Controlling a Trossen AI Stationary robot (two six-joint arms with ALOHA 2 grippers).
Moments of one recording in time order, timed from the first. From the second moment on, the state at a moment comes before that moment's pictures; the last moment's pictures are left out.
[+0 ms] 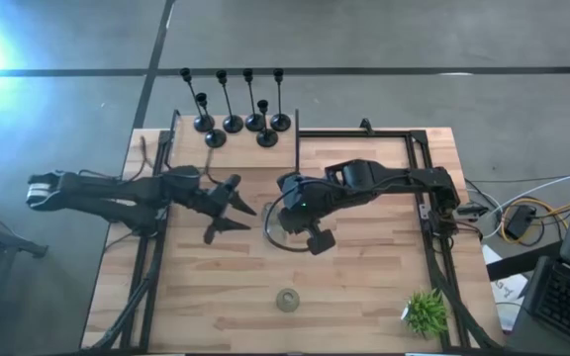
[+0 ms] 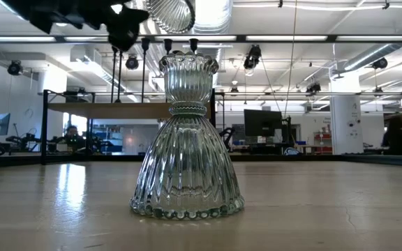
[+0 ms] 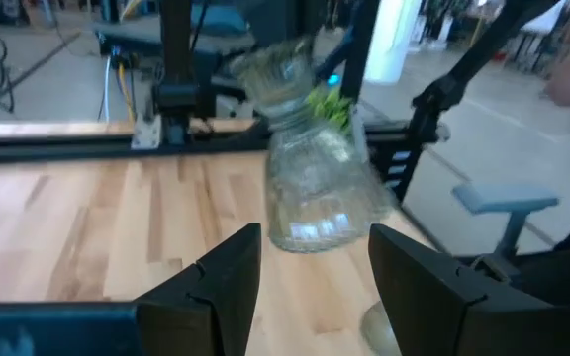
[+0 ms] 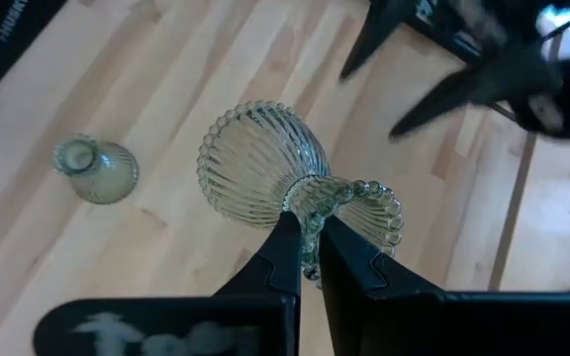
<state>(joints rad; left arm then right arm) 0.06 0.93 0.59 0.19 0.38 -0.02 0.15 1.98 2.30 -1.27 0.01 -0.36</state>
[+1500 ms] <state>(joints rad) 0.06 1.36 0.91 0.27 0.59 -0.19 0.15 1.98 2.28 -1.25 -0.03 -0.36</state>
